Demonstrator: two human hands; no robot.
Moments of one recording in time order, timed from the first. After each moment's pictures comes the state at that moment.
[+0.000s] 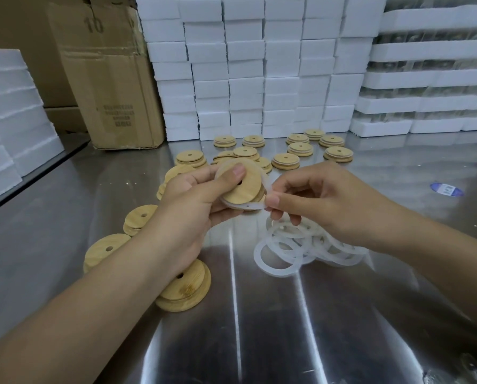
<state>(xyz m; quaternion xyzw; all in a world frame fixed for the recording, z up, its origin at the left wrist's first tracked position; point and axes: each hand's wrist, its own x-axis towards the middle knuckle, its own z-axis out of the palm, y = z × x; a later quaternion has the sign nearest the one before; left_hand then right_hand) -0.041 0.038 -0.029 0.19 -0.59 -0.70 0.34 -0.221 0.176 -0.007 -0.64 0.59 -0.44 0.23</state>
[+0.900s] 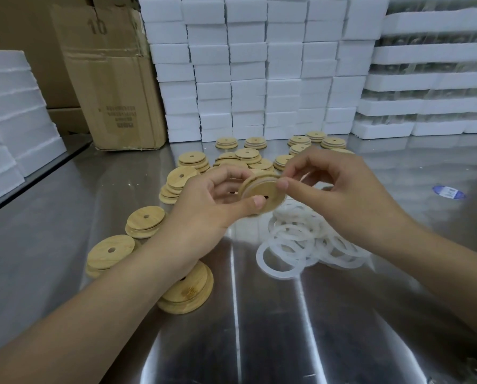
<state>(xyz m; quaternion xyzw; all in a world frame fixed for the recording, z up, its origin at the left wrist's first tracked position) -0.043 0.040 -0.034 0.18 -0.72 -0.57 0.35 -0.229 0.170 -0.017 -0.59 0.62 -0.51 0.05</state>
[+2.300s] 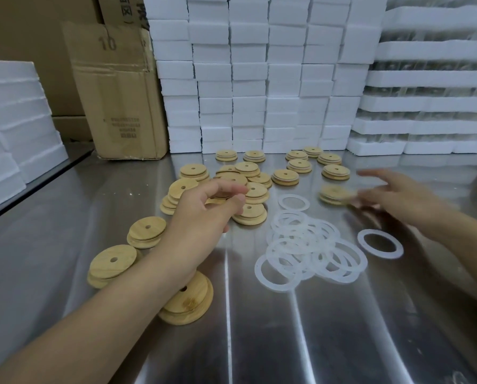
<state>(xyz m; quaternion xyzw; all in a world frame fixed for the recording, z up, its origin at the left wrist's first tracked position) -0.044 0.037 -0.034 0.27 -0.70 -0.53 0.39 -0.380 0.191 -0.032 -0.39 0.83 -0.38 0.09</state>
